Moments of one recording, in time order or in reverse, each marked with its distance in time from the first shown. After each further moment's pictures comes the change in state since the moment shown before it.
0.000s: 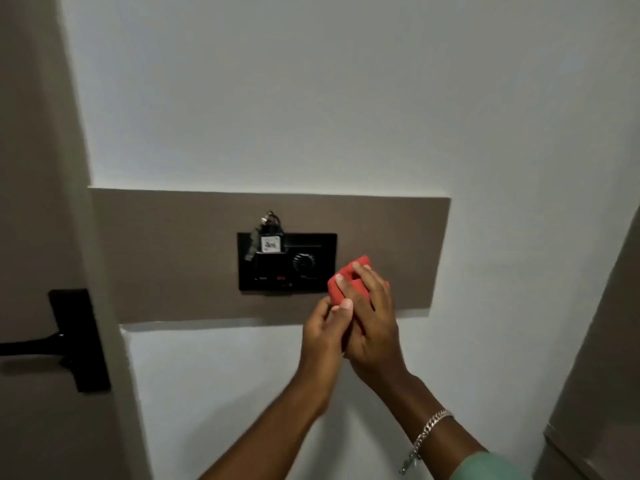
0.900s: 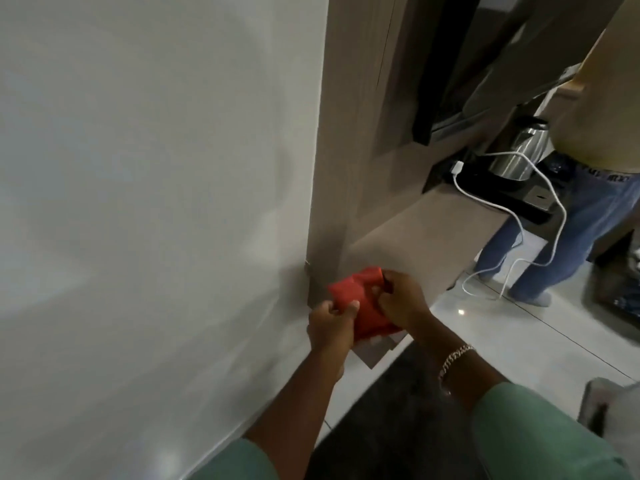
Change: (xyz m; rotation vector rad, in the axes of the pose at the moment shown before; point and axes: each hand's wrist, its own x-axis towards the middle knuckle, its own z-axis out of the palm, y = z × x) left_hand -0.028 -0.388 0.395 0.286 -0.289 -0.800; right_hand -0.289 0.346 -0.347 -0.464 -0.273 1.370
